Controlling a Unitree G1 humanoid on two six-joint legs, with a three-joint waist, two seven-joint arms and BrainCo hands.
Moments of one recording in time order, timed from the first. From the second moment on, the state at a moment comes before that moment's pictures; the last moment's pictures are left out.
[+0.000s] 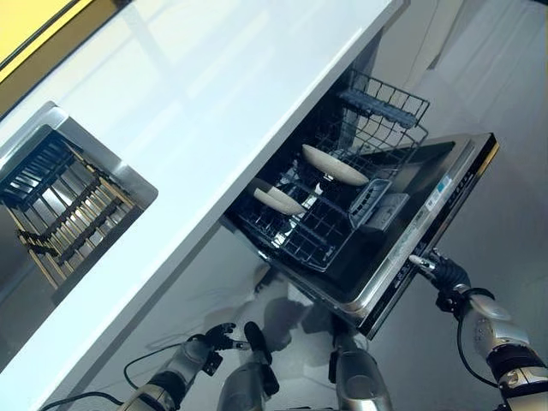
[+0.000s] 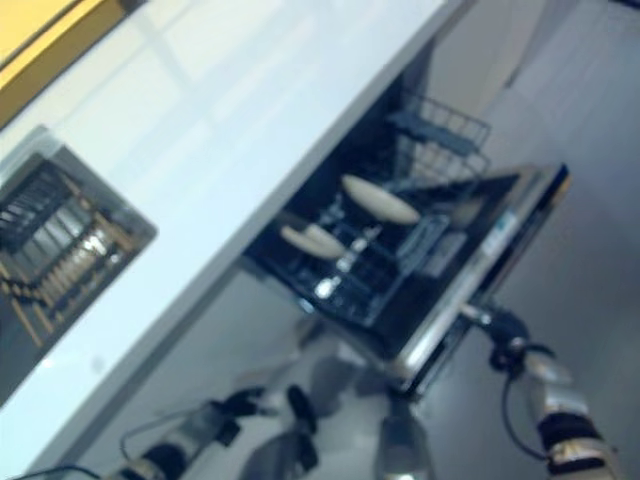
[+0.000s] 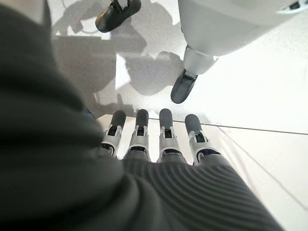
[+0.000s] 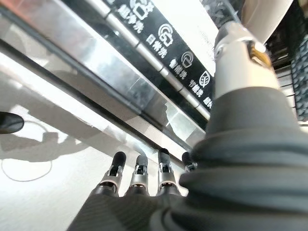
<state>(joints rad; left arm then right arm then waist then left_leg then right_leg) -0.21 0.27 -0.45 1.04 0.03 0.03 -0.13 -0.25 -0.67 0.13 0.75 0.75 0.01 0.21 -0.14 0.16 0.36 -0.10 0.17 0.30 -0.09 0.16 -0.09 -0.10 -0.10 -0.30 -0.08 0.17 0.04</state>
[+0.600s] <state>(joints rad) -0.12 0.28 -0.45 1.09 0.03 0.03 -0.11 -0.26 -0.60 0.13 0.66 0.76 -0.02 0.26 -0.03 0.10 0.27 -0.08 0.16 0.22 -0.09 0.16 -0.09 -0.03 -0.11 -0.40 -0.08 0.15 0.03</state>
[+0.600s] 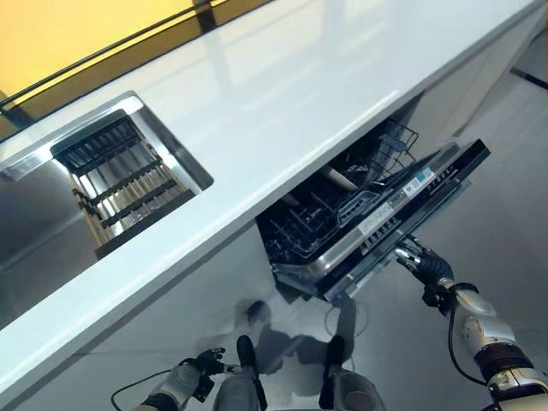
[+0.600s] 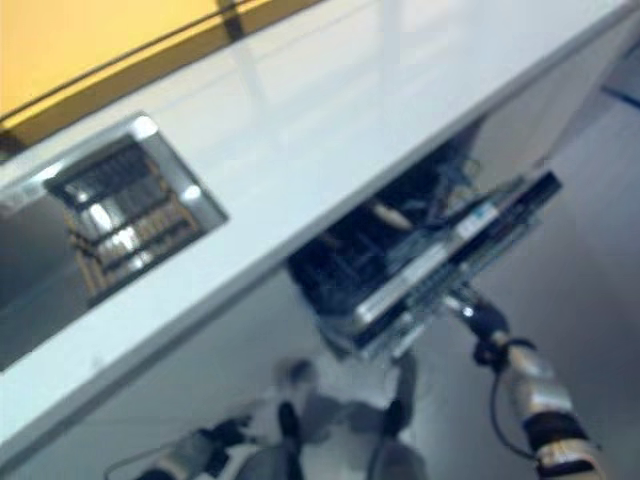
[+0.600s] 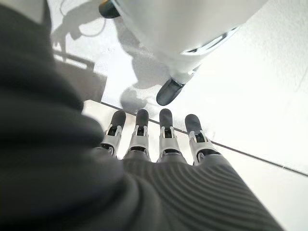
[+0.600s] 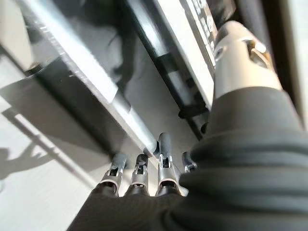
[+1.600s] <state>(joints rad) -0.06 0.36 -0.36 1.16 0.03 0.02 -0.08 -0.15 -0.52 0.15 0.66 0.25 -0.07 0.23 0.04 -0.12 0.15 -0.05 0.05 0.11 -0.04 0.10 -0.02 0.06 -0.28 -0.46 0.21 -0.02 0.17</state>
